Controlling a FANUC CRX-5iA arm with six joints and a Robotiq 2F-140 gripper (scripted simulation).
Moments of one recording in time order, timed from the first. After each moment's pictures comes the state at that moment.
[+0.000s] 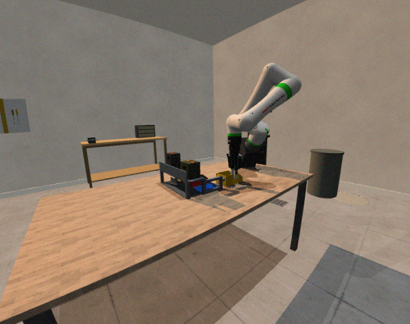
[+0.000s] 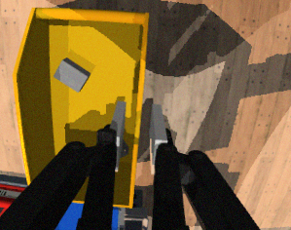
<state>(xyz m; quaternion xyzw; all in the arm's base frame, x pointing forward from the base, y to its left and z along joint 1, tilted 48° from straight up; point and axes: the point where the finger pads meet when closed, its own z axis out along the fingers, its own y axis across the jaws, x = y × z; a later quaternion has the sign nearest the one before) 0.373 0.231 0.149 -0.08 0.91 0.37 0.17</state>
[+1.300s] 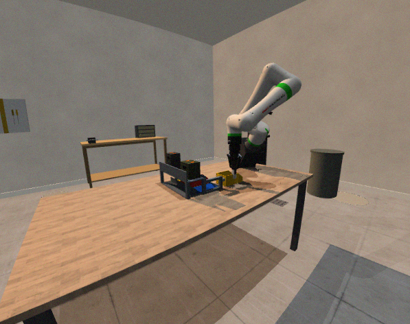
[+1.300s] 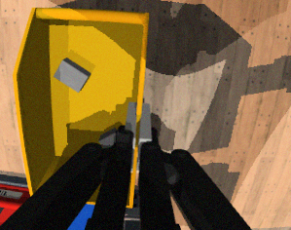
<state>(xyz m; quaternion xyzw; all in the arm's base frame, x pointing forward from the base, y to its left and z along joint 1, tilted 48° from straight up) 0.373 0.231 0.149 -0.08 0.91 0.37 0.17</state>
